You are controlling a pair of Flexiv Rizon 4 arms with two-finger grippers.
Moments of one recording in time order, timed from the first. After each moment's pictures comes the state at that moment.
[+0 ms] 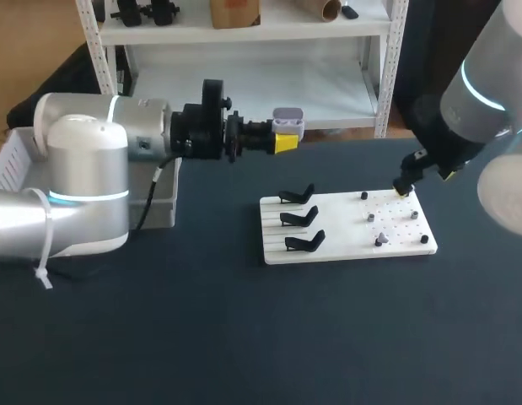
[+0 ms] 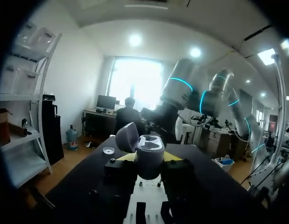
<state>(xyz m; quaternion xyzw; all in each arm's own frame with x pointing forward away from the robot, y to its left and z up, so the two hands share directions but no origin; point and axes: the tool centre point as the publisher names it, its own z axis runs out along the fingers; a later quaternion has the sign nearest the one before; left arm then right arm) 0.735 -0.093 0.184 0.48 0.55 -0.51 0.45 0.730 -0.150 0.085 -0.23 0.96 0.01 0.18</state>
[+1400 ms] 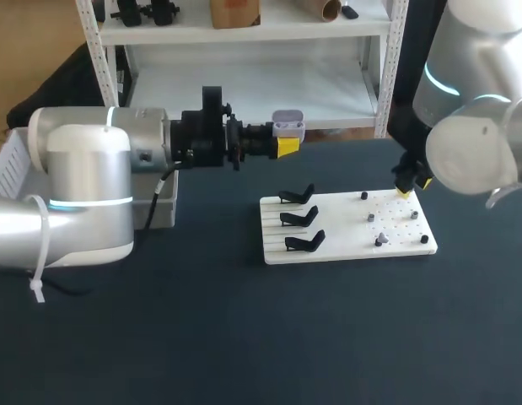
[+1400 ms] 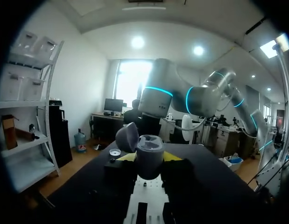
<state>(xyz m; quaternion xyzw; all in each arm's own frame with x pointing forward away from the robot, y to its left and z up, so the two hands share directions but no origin) 0.730 -0.094 0.185 0.47 0.56 -0.48 0.48 0.770 -0.151 0.036 -0.29 0.95 0.00 0.10</state>
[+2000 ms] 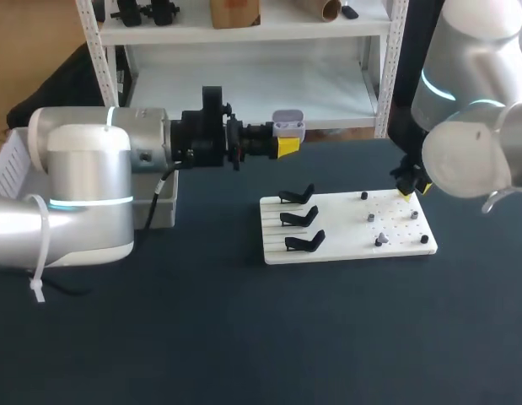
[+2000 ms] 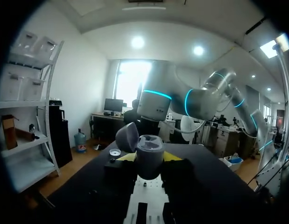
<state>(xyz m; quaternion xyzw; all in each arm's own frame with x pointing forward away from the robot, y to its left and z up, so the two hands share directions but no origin) 0.730 -0.095 0.185 0.47 0.56 -0.48 0.48 0.773 -0.154 0.027 -0.25 0.96 -0.01 0.09</state>
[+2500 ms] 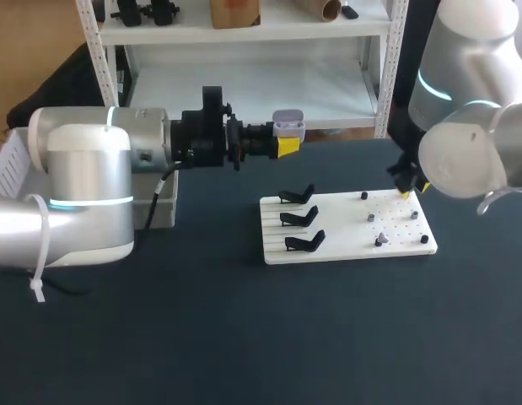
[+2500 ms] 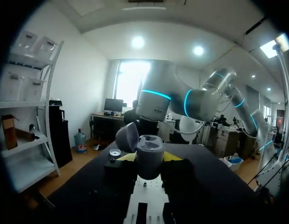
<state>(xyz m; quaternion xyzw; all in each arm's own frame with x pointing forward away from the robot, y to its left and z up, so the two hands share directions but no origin) 0.730 -0.095 0.185 0.47 0.56 -0.48 0.48 0.778 -0.154 0.027 -0.22 0.97 -0.01 0.09</state>
